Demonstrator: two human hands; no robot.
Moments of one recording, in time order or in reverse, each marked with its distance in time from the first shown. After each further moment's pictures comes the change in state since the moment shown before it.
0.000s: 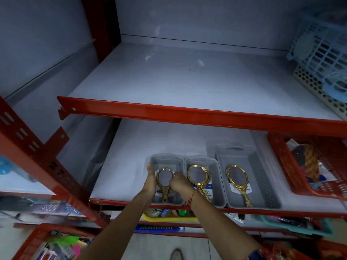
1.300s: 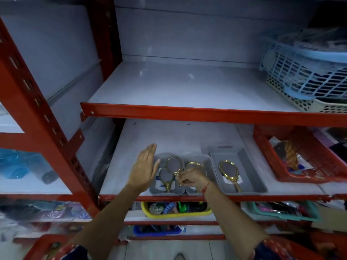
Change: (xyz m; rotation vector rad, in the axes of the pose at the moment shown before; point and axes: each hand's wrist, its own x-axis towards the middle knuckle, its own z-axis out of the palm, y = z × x) left_hand -0.025 0.013 -0.062 1.221 0.211 1.091; right_hand -0.062 0.024 -0.046 0.427 0.010 -0.022
